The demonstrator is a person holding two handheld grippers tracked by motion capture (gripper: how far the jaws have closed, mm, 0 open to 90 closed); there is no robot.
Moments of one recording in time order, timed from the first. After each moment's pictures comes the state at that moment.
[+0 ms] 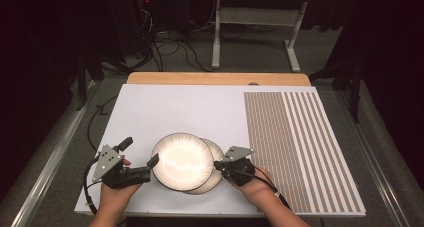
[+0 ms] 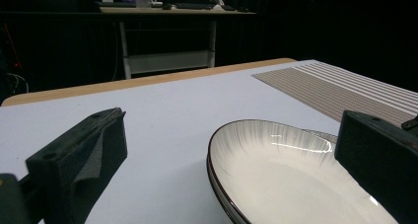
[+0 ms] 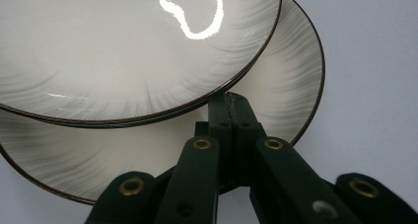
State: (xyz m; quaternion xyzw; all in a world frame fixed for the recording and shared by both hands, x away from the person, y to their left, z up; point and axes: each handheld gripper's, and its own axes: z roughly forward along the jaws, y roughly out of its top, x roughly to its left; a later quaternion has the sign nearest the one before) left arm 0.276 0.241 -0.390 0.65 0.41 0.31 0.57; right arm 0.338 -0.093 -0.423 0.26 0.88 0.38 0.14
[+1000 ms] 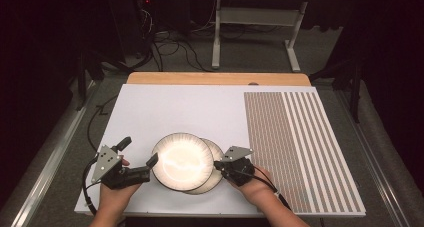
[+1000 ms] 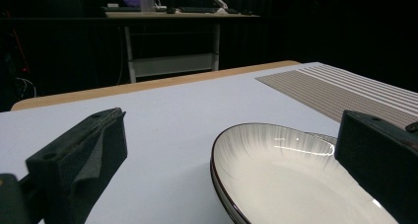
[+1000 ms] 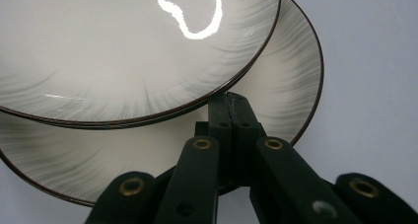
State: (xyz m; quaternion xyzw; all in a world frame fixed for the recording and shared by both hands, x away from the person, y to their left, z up) left arm 0.274 0.243 -0.388 0.64 0.41 0.32 0.56; right arm 0.337 -0.091 -0.422 0.26 0.88 0.38 0.14
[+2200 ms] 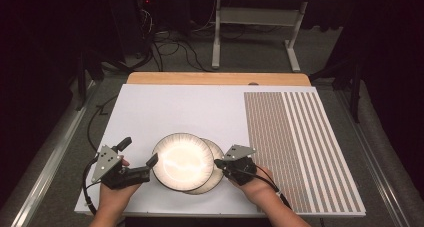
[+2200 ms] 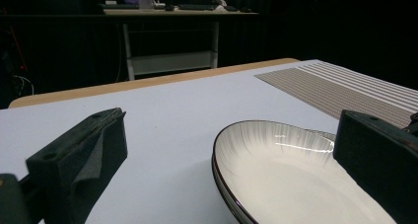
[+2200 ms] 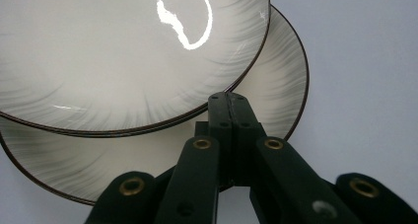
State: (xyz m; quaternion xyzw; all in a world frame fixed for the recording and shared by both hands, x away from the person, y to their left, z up) left arm 0.275 0.243 -0.389 0.65 0.41 0.32 0.56; right arm 0.337 -0.095 -0.415 0.27 0.87 0.39 0.14
